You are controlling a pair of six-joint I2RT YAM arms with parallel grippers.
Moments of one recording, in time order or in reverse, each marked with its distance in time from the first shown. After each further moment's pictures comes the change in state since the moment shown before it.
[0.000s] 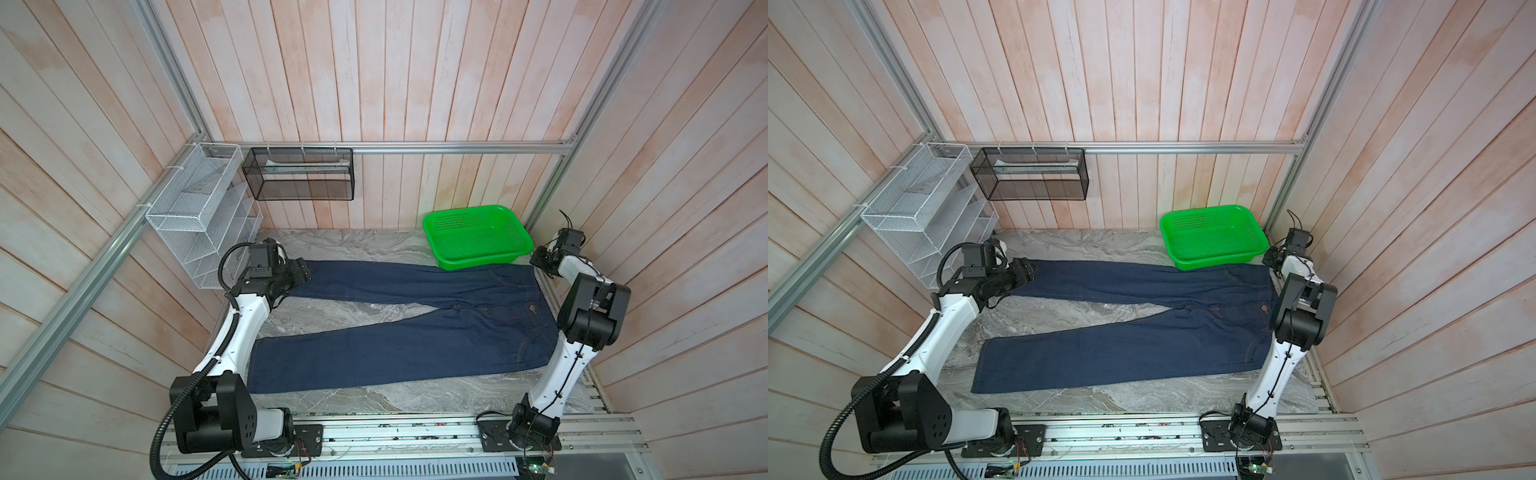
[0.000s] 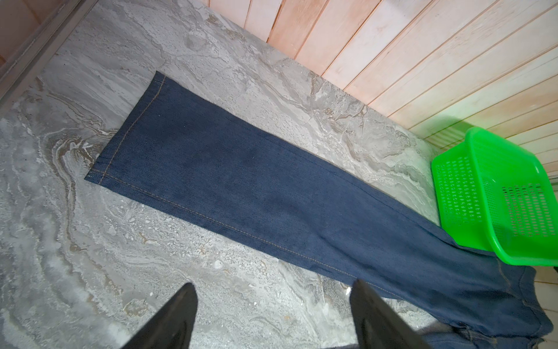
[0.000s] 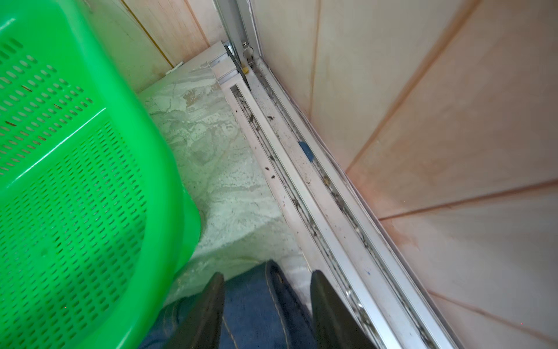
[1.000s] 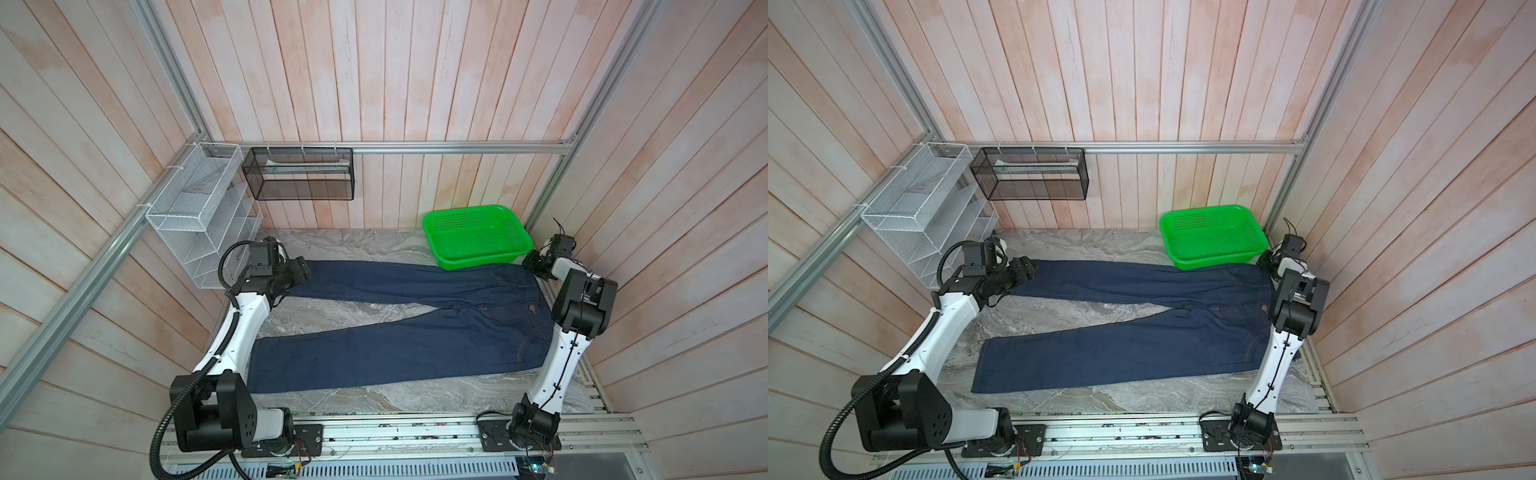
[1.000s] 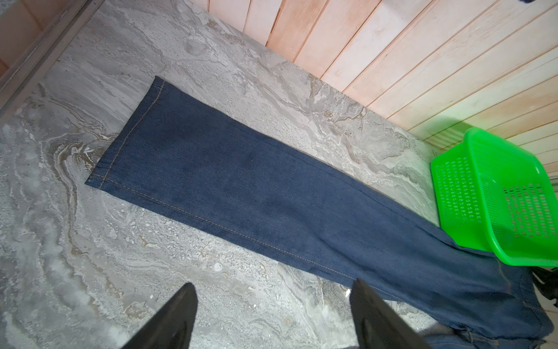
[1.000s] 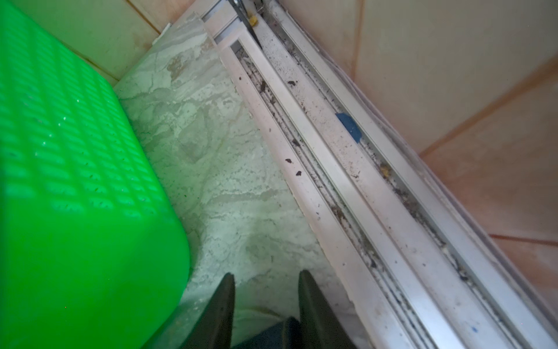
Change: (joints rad) left arm -0.005 0.006 0.015 -0.004 -0.007 0.003; right arm -0.007 0.152 0.088 0.009 -0.130 0.137
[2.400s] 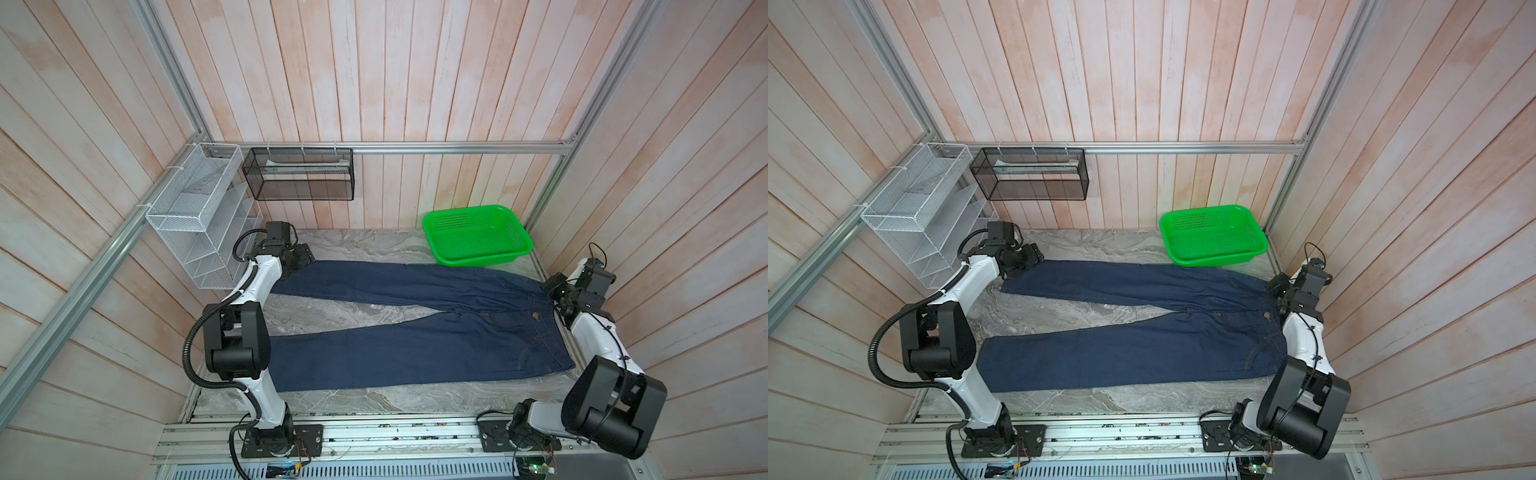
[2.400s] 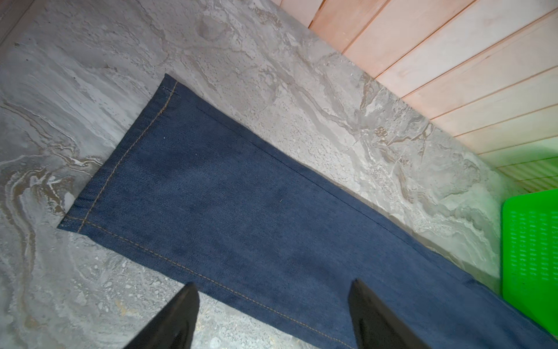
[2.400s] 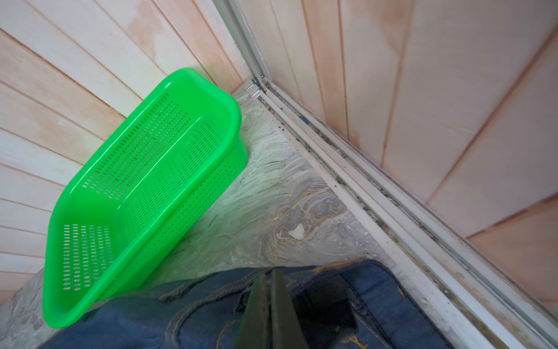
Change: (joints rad) left arm 0.005 0.478 0.376 -0.071 -0.071 -0.054; right arm -0.094 -1.022 -0.916 0.187 0.041 0.068
